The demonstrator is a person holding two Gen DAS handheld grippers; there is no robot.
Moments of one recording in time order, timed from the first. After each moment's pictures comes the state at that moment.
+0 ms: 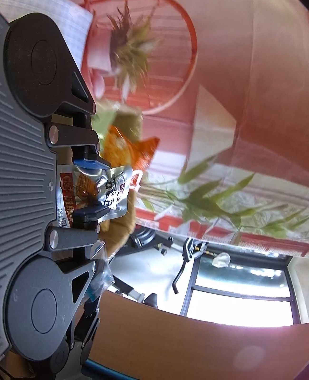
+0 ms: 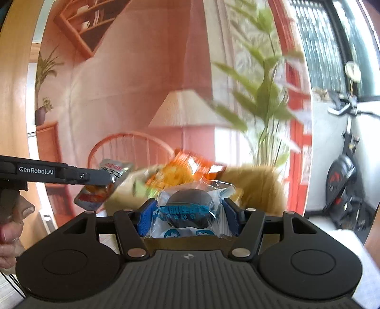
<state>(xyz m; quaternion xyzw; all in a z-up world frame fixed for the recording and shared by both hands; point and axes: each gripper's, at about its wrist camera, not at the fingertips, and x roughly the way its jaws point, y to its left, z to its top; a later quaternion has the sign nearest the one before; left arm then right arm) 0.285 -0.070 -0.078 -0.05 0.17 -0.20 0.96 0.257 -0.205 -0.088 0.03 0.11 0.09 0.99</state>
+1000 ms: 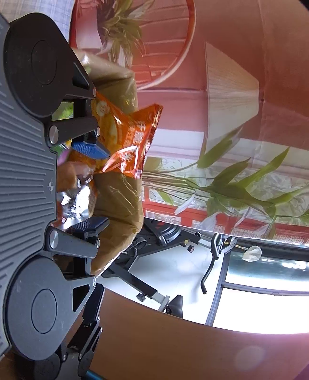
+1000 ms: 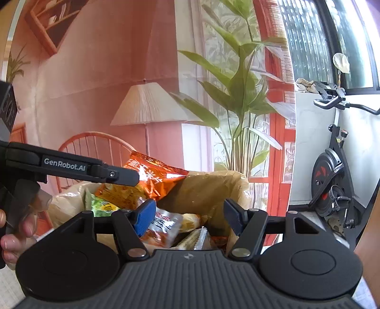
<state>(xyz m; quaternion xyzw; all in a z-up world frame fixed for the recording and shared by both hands) 0.363 -0.114 -0.077 -0.01 0.24 -0.21 0.95 0.312 -0.251 -0.095 0.05 0.15 0.07 0.99</state>
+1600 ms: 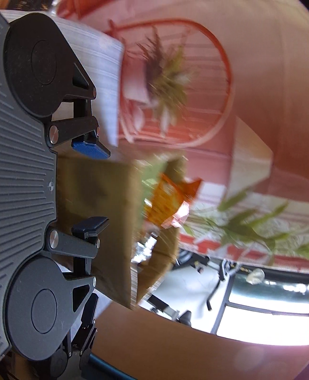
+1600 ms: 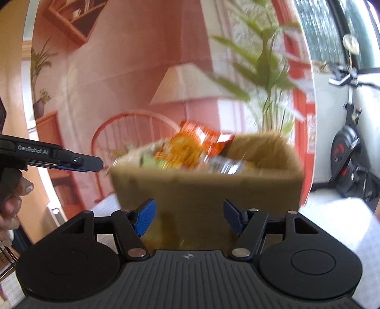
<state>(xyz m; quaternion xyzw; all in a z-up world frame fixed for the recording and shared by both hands) 0.255 0.004 -0.108 -0.03 0.28 -0.15 0.95 0.239 -0.177 -0.135 0.08 0.20 0.12 0.97</state>
